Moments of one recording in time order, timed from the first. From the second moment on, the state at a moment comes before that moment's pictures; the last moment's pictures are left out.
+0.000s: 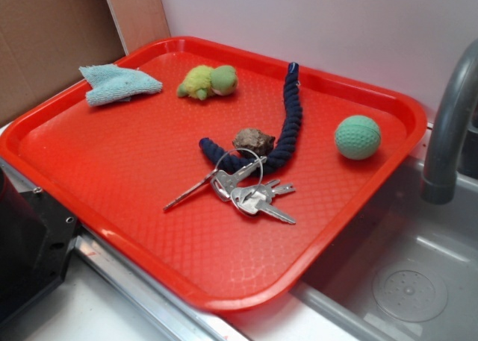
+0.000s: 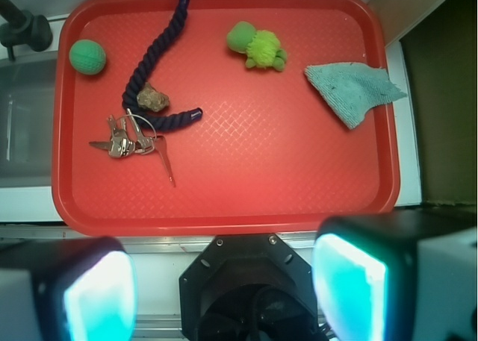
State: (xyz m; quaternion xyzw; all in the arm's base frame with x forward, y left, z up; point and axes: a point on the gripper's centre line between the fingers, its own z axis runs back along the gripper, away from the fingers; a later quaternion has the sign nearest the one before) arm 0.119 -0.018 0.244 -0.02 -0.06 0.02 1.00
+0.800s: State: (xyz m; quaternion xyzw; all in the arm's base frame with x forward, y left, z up) arm 0.168 0.061 0.163 0.03 -0.06 0.01 1.00
